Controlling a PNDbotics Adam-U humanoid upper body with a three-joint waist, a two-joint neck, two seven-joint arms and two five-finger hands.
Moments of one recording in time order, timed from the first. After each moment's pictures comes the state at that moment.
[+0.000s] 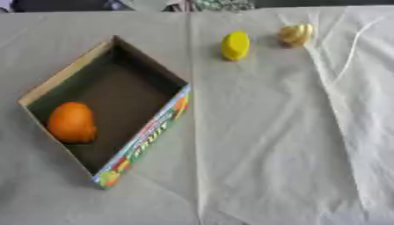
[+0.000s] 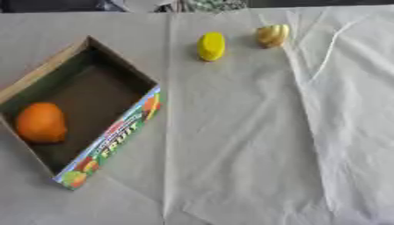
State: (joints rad) left arm -0.26 0.40 0.23 -1.98 -0.04 -0.54 0.38; right arm -0.58 -1.21 -0.05 -1.15 -0.06 -0.54 0.13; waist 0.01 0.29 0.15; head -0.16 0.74
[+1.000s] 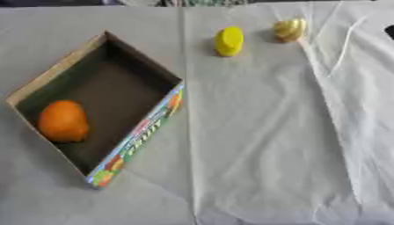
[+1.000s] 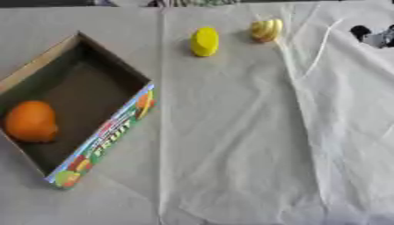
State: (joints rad) left arm -0.26 0.40 0.23 -1.98 -0.01 -0.54 0.35; right arm -0.56 -1.17 0.07 -1.21 0.40 -0.74 0.35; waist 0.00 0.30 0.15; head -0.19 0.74
